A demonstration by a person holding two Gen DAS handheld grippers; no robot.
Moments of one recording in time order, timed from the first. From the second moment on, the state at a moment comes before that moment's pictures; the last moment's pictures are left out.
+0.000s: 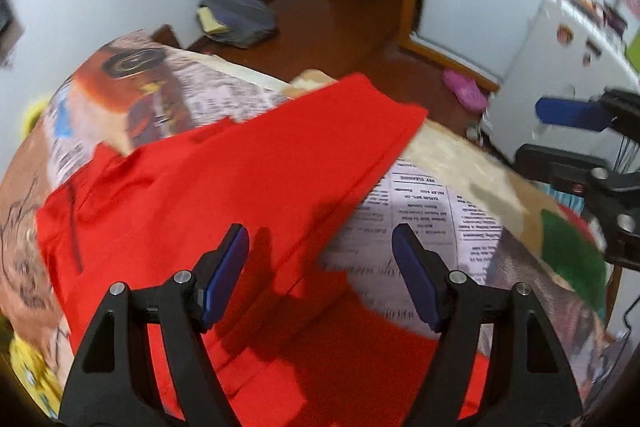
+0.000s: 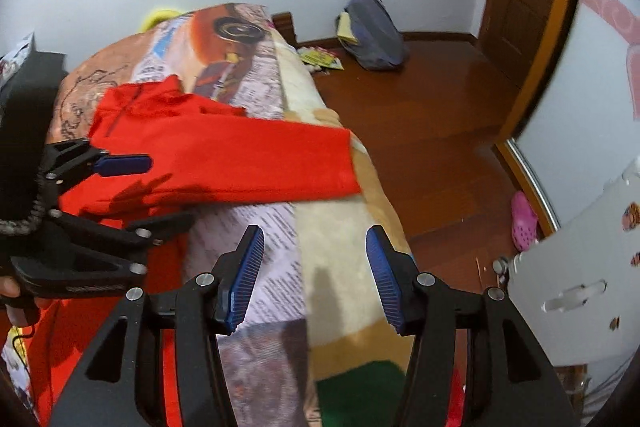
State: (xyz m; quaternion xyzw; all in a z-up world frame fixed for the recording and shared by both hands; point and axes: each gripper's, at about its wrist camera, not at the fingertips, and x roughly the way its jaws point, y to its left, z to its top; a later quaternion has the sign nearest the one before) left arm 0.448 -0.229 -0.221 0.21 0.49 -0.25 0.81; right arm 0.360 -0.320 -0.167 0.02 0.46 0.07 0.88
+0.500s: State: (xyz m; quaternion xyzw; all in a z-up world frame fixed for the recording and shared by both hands) left arm 0.484 -0.201 -0.201 0.11 0.47 -0.21 0.85; right arm 0.358 -0.328 -0.177 0.04 0.47 0.07 0.88
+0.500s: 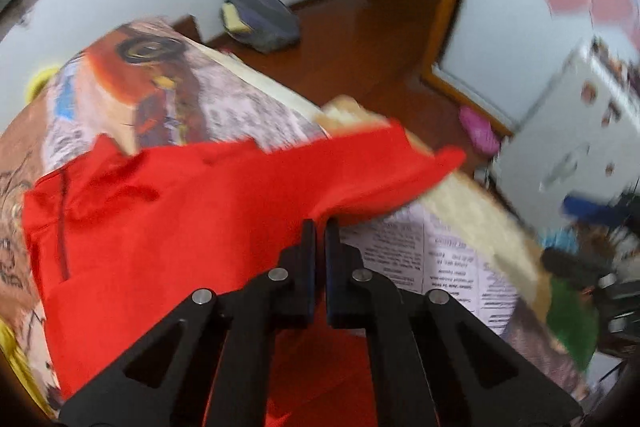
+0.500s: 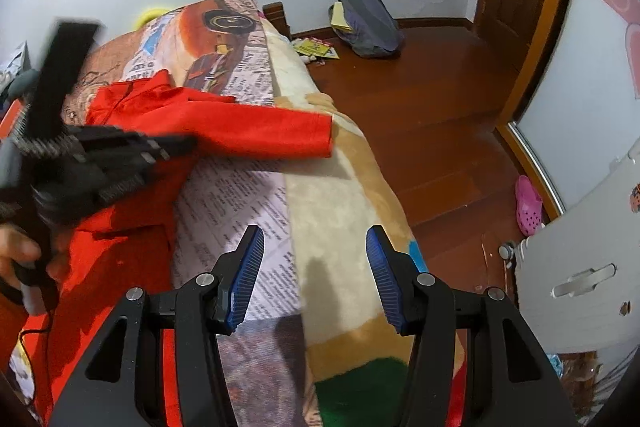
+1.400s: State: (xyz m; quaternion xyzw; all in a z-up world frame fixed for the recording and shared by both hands) left arm 0.384 0.139 -0.224 -0.05 0.50 0.02 0.87; right arm 0.405 -0.150 -0.220 -0.11 0.51 0.15 0.84
